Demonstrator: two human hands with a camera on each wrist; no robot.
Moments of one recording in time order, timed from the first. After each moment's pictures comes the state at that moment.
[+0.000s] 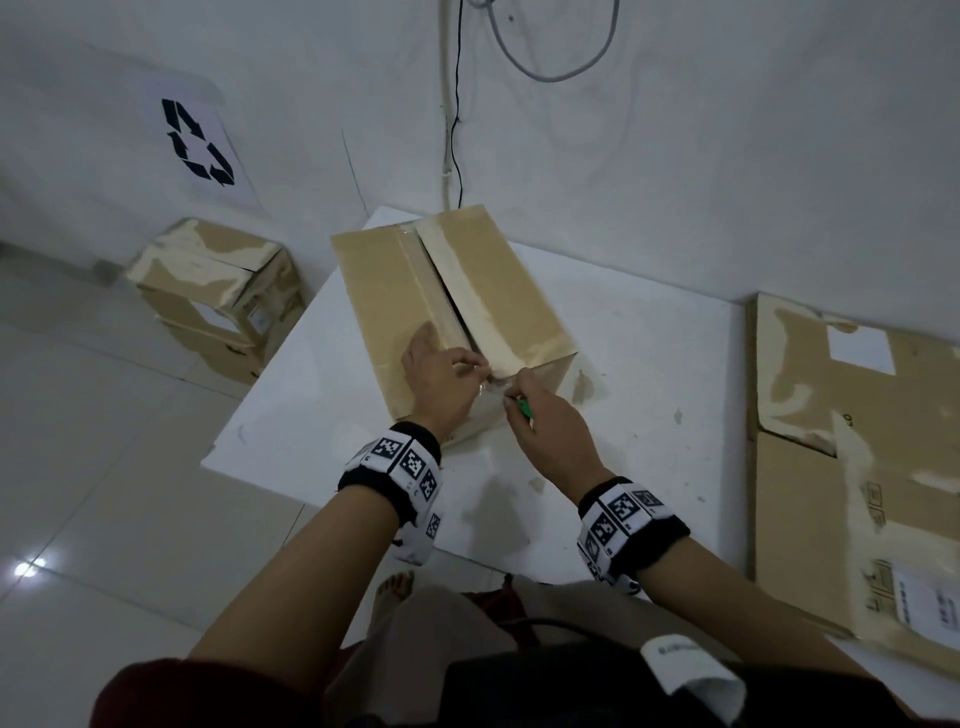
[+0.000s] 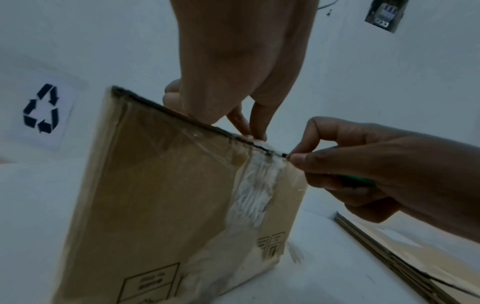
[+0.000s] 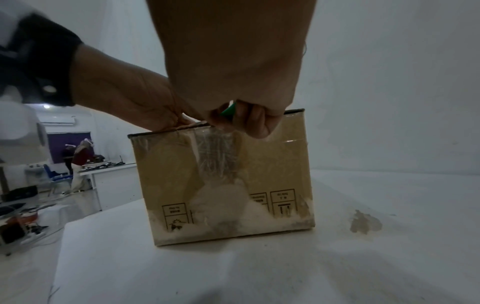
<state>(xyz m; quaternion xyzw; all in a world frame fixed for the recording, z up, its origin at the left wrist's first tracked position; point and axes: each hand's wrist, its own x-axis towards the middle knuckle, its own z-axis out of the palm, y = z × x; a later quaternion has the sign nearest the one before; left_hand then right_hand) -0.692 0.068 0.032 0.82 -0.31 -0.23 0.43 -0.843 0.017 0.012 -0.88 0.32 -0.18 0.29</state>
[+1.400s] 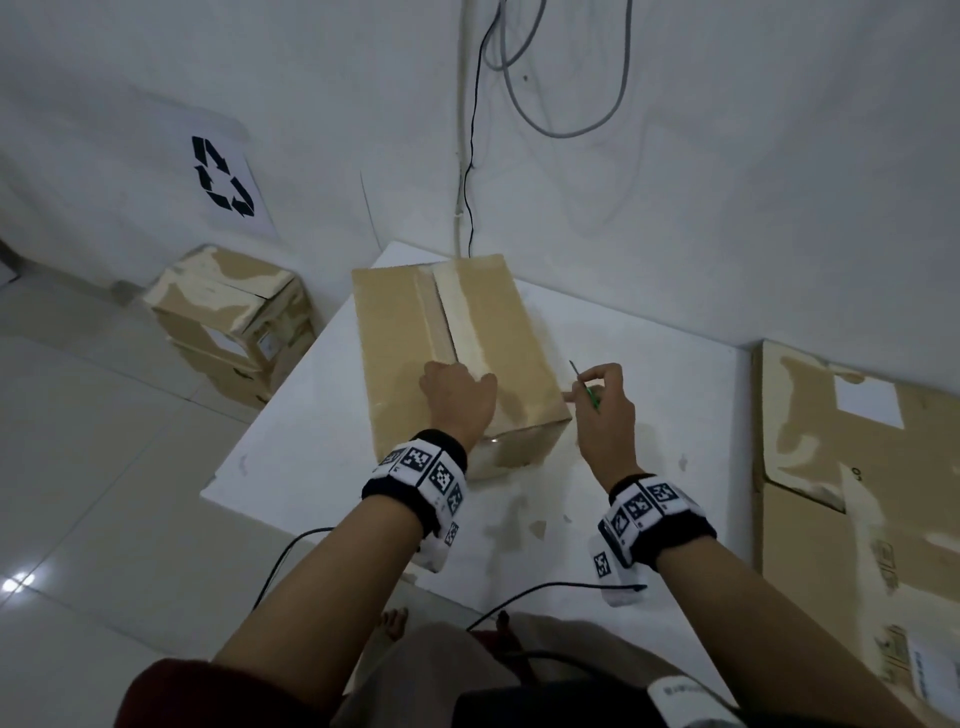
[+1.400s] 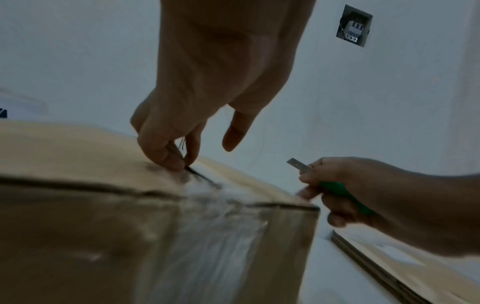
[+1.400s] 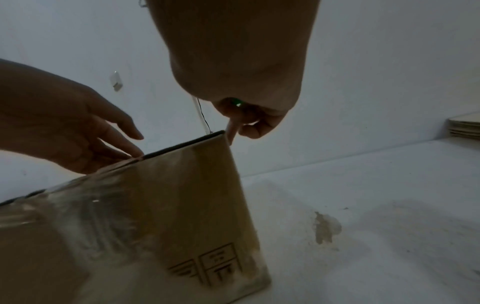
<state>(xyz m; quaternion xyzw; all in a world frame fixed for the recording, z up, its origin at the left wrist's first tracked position) -0.688 0.033 0.060 0.87 -0.27 -0.26 0.33 -0.843 -0.053 0.023 -0.71 0.48 -0.32 0.40</state>
